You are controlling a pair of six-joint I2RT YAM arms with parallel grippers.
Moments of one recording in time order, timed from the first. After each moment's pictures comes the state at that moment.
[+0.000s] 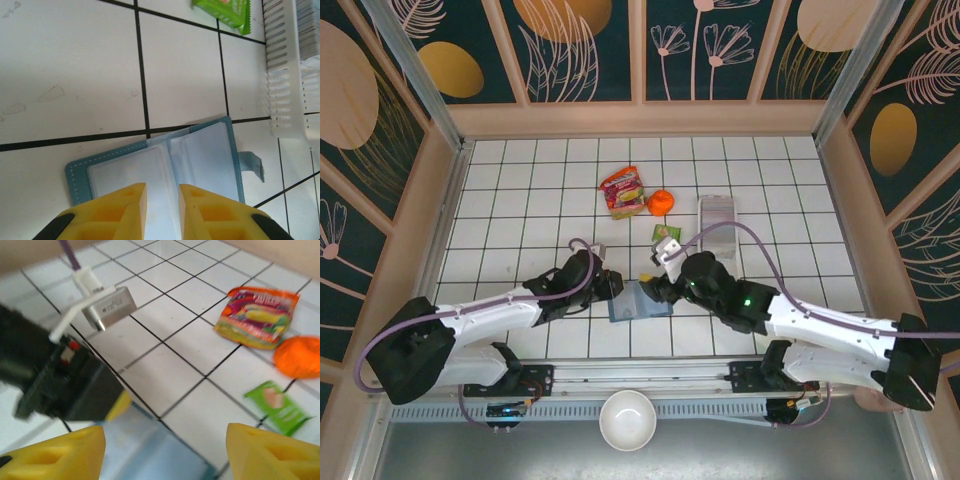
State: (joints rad) left arm -0.83 1.26 0.49 0.00 0.03 -0.92; right arm 1.08 0.99 0.62 -0.12 0.21 -0.04
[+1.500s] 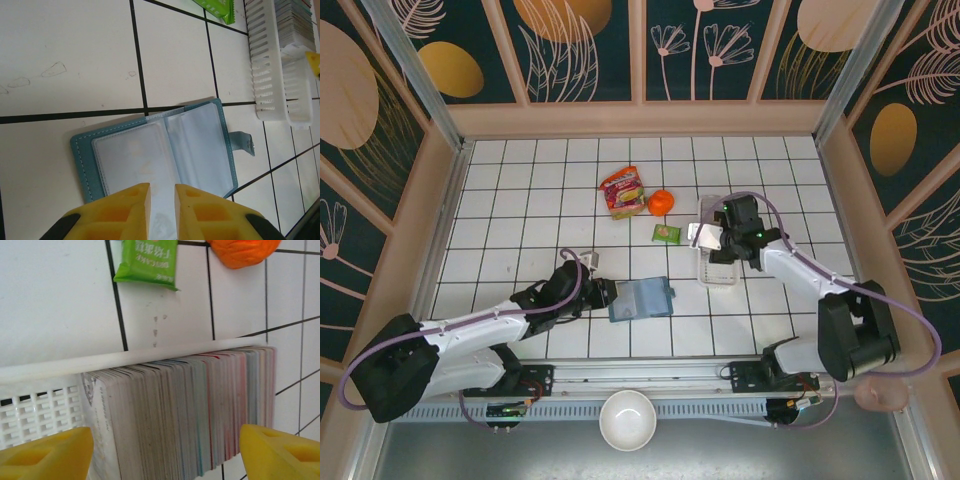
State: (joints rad) left arm -0.83 1.13 0.37 0.08 0.07 -0.92; right arm 0.37 1.36 0.77 -0.32 -0.03 -1.20
